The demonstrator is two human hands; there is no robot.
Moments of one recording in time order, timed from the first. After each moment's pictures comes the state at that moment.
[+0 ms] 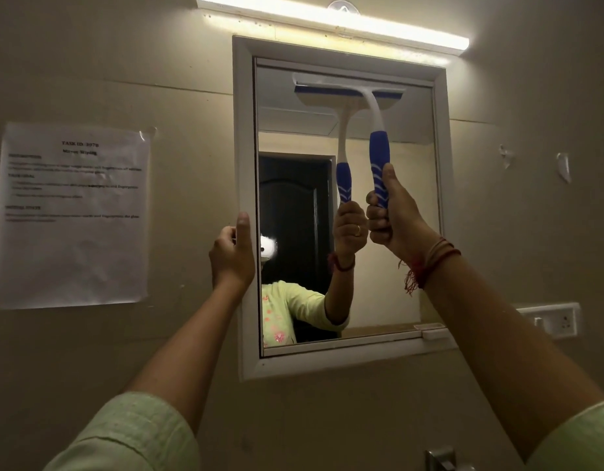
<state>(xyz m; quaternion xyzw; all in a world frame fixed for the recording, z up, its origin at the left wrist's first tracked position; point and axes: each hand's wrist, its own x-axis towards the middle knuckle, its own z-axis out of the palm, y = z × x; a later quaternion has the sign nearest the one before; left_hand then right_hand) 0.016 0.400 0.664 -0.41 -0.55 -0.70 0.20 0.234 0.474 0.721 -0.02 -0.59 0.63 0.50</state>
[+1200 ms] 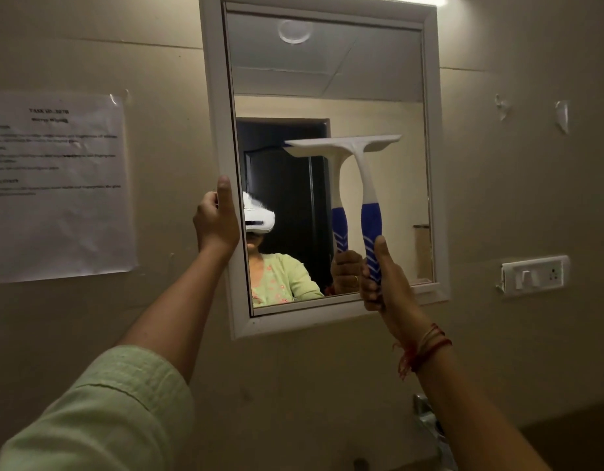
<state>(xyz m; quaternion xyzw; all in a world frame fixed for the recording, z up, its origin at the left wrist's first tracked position) 0.015 0.402 0.664 -0.38 -0.57 -0.70 0.20 0.241 0.490 0.573 0.01 -0.60 0.68 0.42</state>
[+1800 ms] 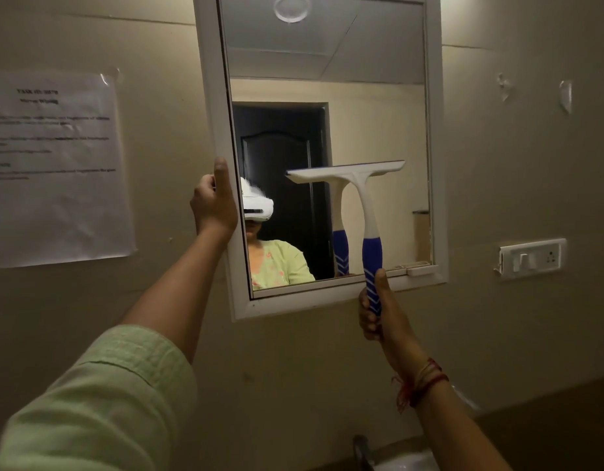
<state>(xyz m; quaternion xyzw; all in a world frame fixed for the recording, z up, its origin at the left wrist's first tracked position) 0.014 0.405 0.665 -0.37 -0.57 -0.70 0.20 0.237 0.492 0.499 -0.15 -0.62 0.60 0.48</state>
